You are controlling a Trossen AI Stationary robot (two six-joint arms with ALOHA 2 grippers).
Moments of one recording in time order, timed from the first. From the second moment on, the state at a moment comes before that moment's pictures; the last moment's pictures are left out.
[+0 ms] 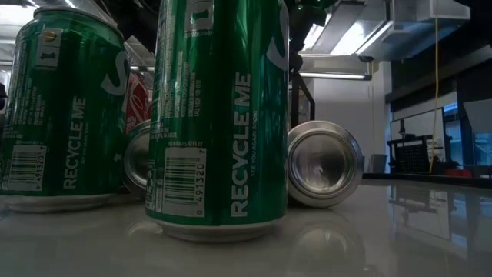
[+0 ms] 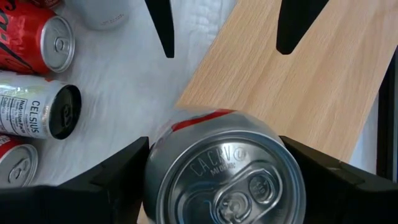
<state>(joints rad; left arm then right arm) 0.22 1.41 0.89 -0.17 -0.06 0.03 -0.20 1.90 1.63 -0.78 -0.05 -0.40</state>
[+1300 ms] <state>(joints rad) 0.22 1.41 0.89 -0.17 -0.06 0.03 -0.20 1.90 1.63 -0.75 -0.04 -0.40</state>
